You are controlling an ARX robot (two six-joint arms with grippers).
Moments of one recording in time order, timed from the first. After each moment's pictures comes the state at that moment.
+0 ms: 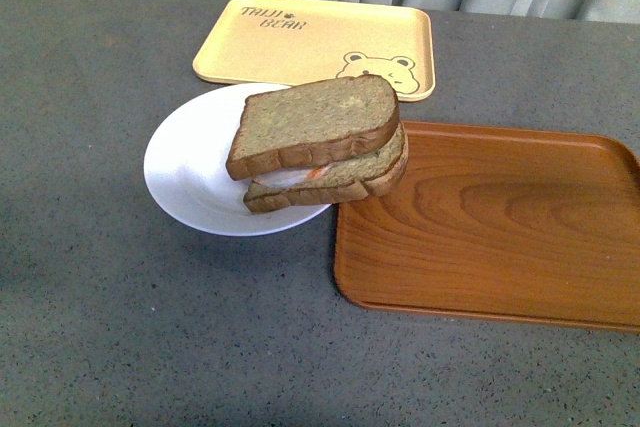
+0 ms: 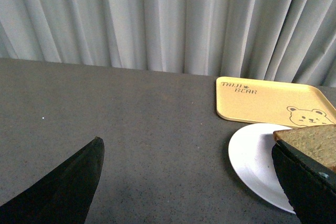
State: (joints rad) left arm 0.00 0.02 0.02 0.00 0.00 -0.01; right arm 0.09 1.00 0.15 0.83 0.08 0.01
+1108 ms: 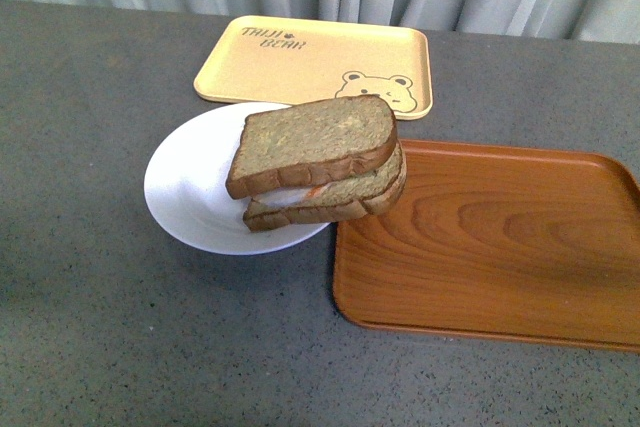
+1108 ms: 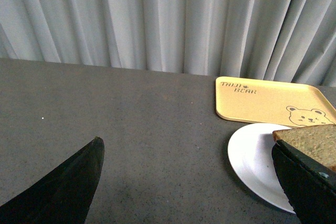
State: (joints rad) left arm 0.00 0.02 0.02 0.00 0.00 -0.01; right arm 0.00 0.35 0.02 0.35 0.00 0.01
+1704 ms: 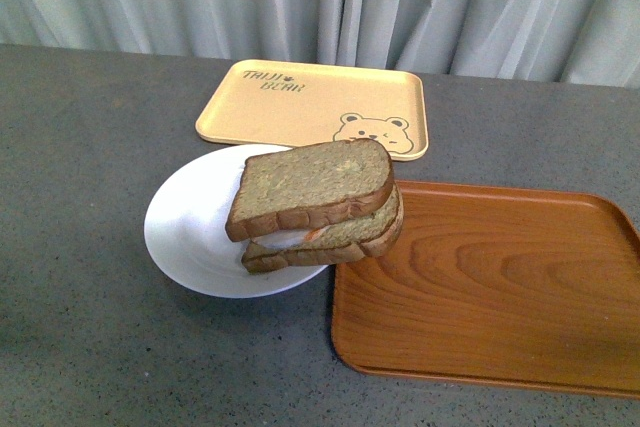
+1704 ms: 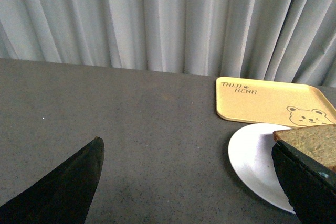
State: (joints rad) left arm 0.00 0.02 0.02 0.00 0.00 -0.01; right arm 0.00 0.01 0.02 0.01 0.00 0.01
